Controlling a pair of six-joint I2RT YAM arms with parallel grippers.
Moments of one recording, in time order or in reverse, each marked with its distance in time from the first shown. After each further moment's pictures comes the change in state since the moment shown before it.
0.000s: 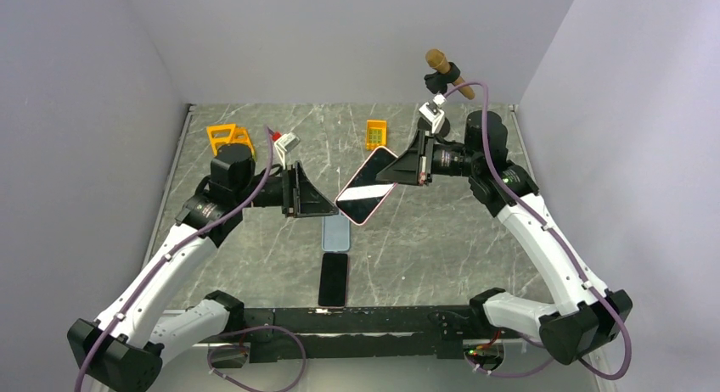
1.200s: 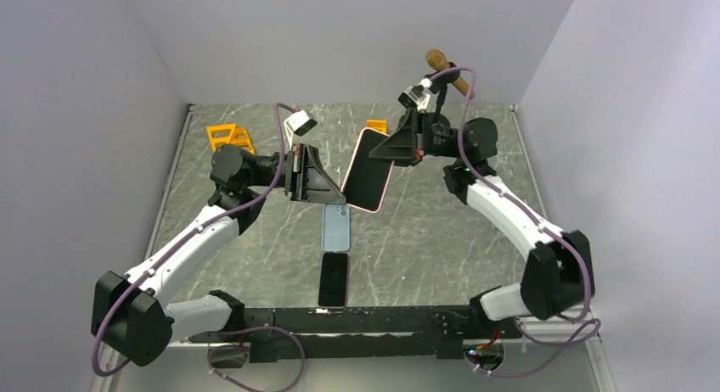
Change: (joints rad) left arm -0.055 0.185 -0.076 1.103 0.294 -0.658; right arm -0.017 0.224 -0.168 1.186 -0.281 0.844
